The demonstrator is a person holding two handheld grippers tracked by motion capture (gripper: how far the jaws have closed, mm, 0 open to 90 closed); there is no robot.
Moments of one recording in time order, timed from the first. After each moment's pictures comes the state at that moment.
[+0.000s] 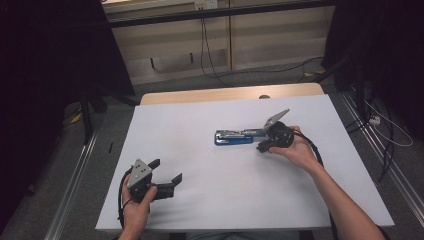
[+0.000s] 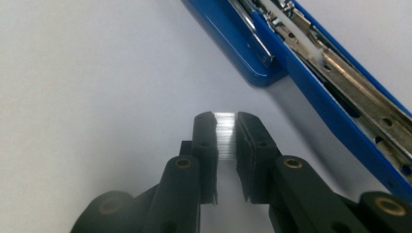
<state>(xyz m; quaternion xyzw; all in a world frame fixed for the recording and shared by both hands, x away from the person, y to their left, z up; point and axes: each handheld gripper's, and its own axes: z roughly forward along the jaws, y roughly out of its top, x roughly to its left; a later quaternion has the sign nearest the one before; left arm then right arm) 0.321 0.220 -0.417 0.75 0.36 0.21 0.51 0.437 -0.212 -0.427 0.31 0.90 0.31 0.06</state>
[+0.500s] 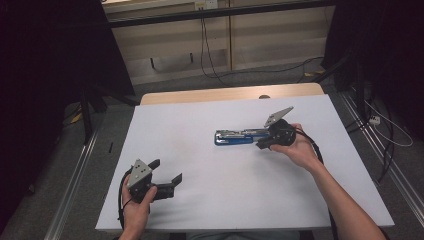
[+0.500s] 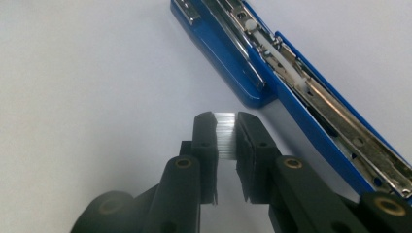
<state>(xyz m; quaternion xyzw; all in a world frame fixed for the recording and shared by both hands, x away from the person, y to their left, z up) 0.320 0.219 -0.417 0.75 0.37 0.21 0.51 0.435 -0.213 -0.415 0.30 0.89 0.34 0.08</state>
